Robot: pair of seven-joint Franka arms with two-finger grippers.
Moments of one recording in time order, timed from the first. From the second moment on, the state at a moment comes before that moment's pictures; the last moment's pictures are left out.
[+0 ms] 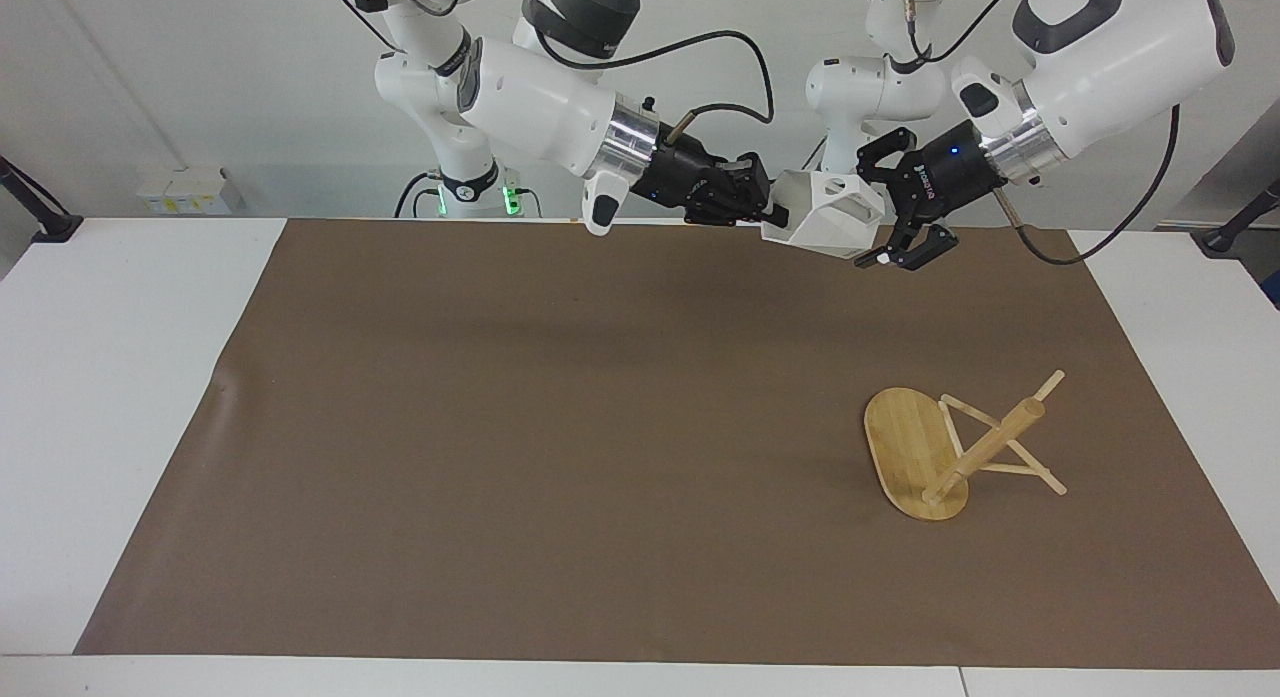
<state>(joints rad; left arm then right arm) -0.16 0.01 0.02 -1.60 -0.69 1.57 1.24 -0.05 0.24 0.66 -1.55 0.92 2.24 0.51</state>
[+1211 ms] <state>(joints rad) -0.14 0.01 0.02 -1.60 -0.78 1.56 1.24 -0.05 0.24 0.66 -1.55 0.93 2.24 0.51</state>
